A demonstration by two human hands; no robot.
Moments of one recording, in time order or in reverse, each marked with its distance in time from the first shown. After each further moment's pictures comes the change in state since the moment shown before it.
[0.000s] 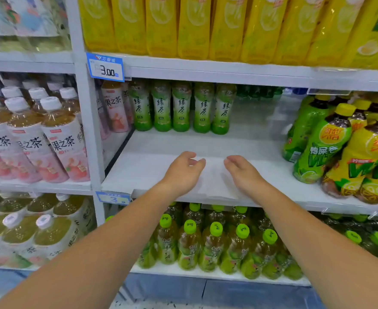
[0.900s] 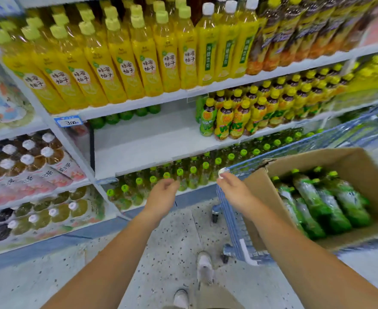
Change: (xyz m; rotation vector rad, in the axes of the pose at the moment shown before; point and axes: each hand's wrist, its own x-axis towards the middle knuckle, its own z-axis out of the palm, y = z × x) left_hand -0.258 0.205 -0.027 0.071 -0.382 -0.413; right_hand -0.332 -0.125 -0.192 0.198 -0.023 0.578
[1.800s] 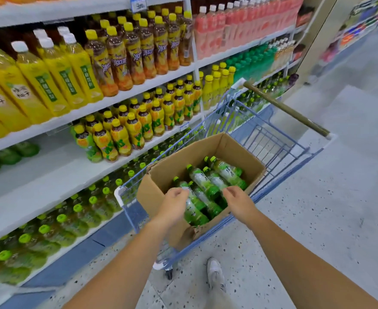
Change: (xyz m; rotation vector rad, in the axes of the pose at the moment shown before) left_hand -0.095 0.093 0.309 0.138 -0.465 0.161; right_hand -0.161 0.179 -0.241 0.014 0.506 0.226
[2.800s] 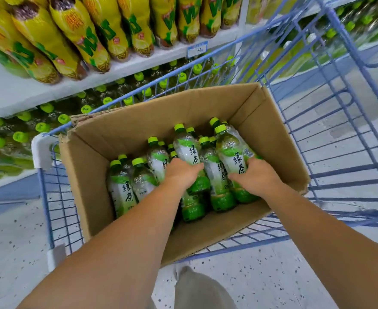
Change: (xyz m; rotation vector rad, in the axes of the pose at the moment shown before) left_hand 0.307 -0.054 0.156 0.068 0.269 -0.529; right_hand 0.318 0.086 -0.038 -0.632 -0.312 -0.004
